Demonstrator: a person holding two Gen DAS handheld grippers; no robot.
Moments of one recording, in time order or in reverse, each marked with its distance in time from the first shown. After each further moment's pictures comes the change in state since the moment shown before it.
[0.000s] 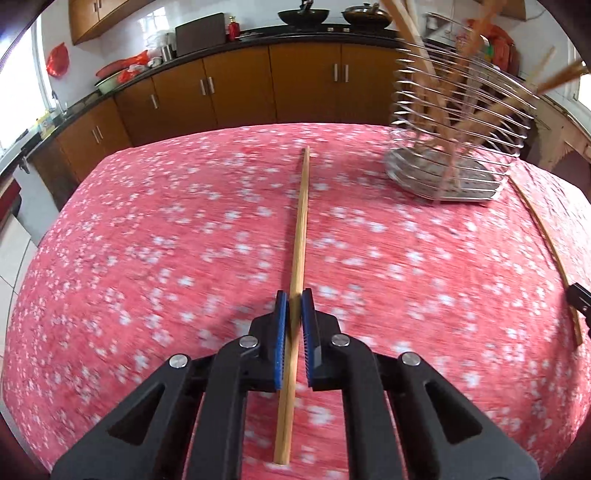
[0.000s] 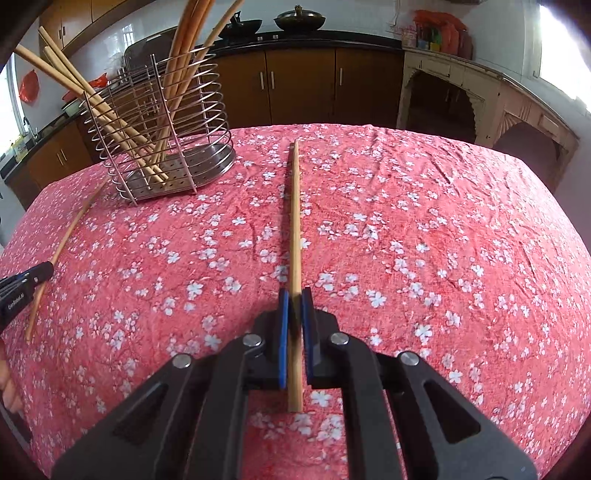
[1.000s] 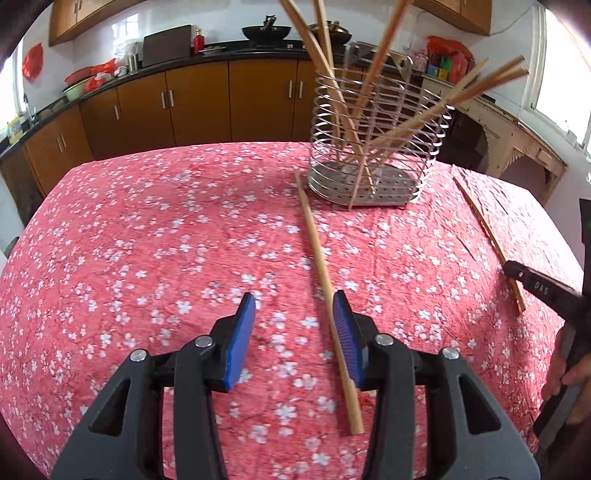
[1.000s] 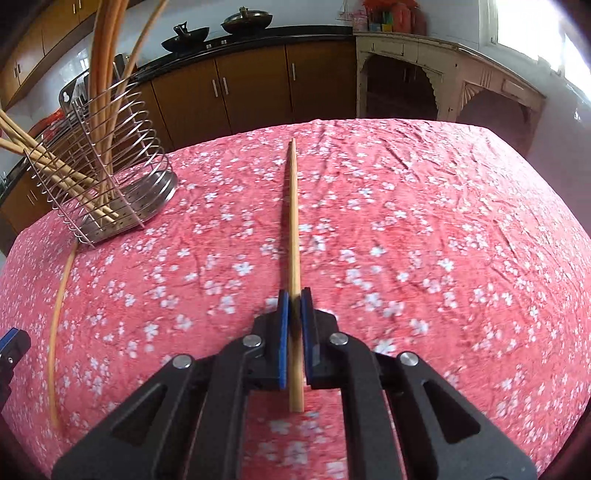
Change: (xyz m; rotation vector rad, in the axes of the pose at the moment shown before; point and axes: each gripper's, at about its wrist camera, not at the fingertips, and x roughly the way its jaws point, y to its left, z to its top) left arm -0.040 -0.030 -0.011 0.028 -0.061 -0.200; right arm 0.007 -0.038 0.016 0.156 0.005 -0.082
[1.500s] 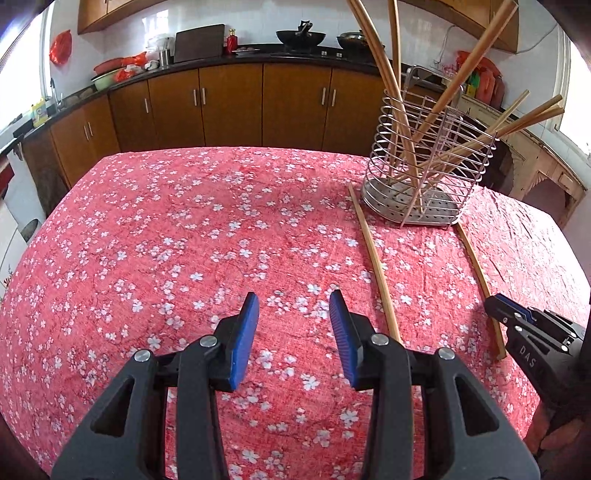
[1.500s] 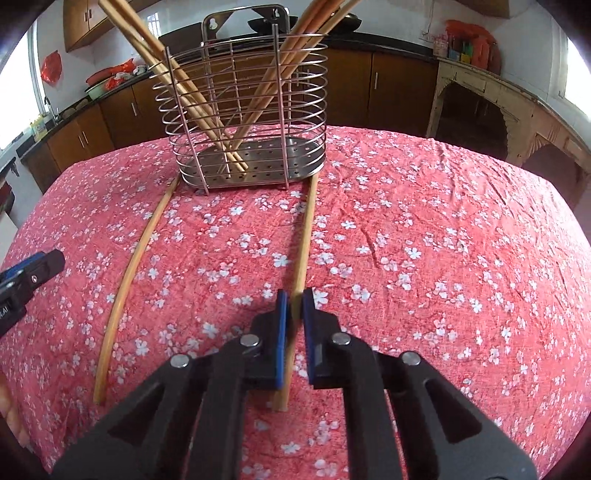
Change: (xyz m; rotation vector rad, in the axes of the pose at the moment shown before) left arm -0.009 0.044 0.003 -0.082 -0.020 0.068; right arm -0.015 0.103 -0.031 -0.223 0.003 0.140
